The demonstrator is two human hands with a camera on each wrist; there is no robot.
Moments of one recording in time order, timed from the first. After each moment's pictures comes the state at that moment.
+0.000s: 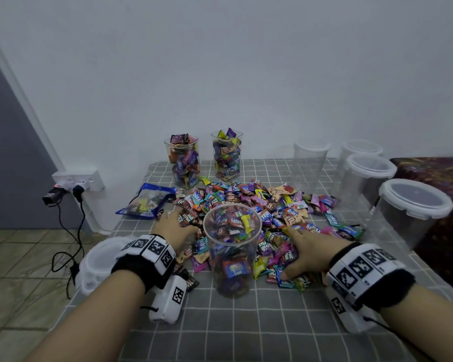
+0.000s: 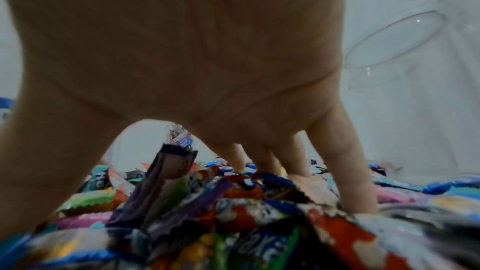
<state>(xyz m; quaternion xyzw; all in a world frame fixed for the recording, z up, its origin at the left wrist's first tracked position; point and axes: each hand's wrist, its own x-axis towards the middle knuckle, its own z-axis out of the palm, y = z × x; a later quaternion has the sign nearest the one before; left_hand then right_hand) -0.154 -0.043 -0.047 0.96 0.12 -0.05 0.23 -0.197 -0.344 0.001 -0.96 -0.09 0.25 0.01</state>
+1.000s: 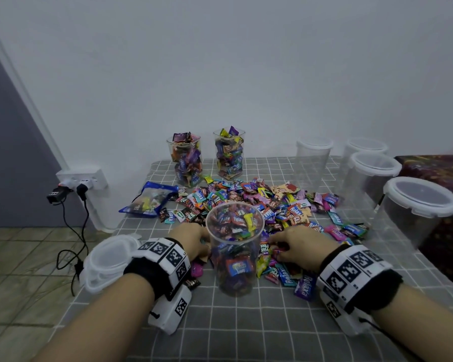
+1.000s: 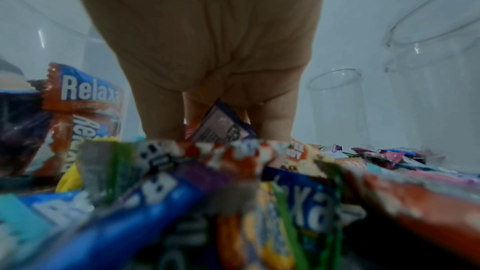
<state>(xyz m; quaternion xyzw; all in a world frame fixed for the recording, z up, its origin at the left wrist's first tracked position) -0.183 -0.078 -0.025 0.98 -0.04 -0.14 0.10 -0.192 -0.326 -0.010 -0.97 -0.18 0.15 0.03</state>
